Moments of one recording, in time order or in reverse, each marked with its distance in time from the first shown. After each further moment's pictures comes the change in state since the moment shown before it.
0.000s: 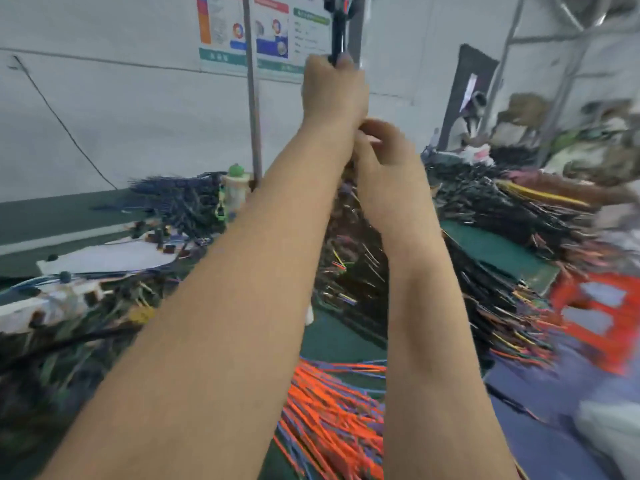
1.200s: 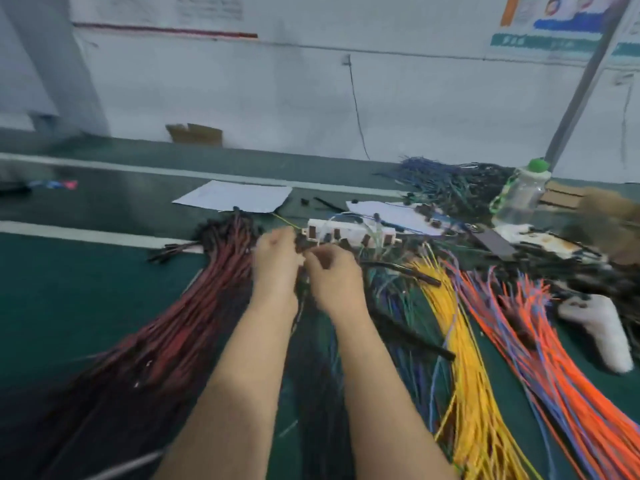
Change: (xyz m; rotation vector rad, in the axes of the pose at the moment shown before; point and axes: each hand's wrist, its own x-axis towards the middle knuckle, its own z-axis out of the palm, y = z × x) left_hand -0.181 -0.068 -0.387 0.078 0.956 -0.257; right_hand -0.243 -0.013 0.282 0.065 -0.905 0.085
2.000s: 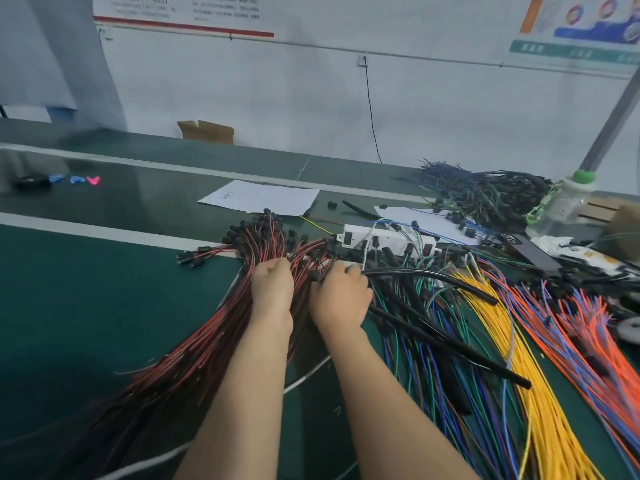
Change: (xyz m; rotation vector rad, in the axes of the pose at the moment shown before) left_hand 0.059 -0.018 -0.076 0.043 0.091 -0.150; right_hand 0.031 0.018 0.106 -0.686 0.021 0.133
